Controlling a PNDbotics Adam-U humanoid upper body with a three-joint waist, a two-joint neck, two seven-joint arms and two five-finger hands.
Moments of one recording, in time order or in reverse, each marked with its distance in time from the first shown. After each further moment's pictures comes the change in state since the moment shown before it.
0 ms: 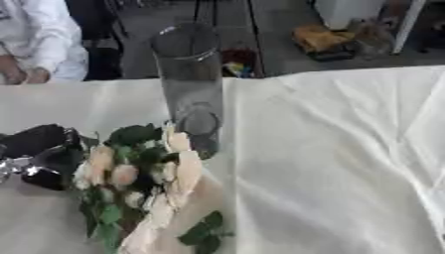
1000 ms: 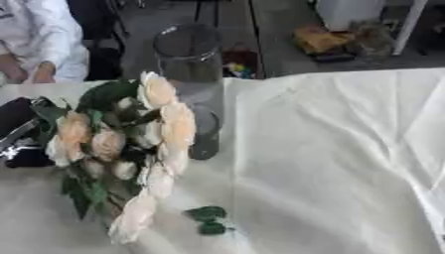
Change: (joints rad) left arm 0.065 0.067 0.065 -0.222 0.184 0.144 0.175; right arm 0.006 0.000 -0.007 0.000 0.000 0.004 -0.005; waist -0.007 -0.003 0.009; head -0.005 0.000
